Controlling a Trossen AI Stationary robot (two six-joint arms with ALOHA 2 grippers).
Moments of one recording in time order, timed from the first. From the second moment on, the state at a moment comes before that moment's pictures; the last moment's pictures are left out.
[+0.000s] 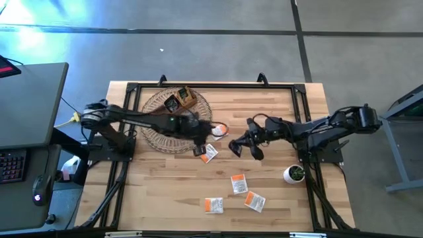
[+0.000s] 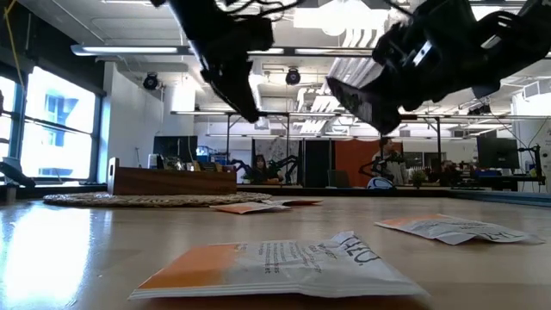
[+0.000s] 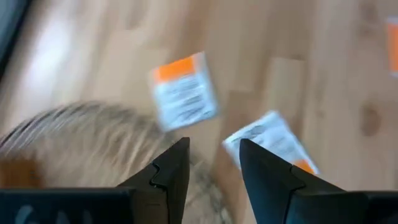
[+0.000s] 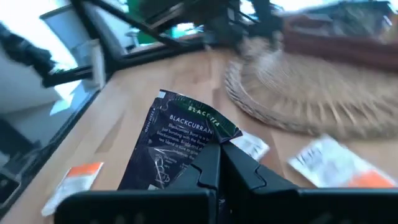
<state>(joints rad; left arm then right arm) -0.04 1.61 1.23 -0.59 -0.27 -0.13 -0.09 1.31 0.37 0.67 -0.22 0.23</state>
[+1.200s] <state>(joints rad) -0.10 1.74 1.24 0.10 -0.03 0.65 -0.17 1.31 0.37 0.74 -0.53 0.42</state>
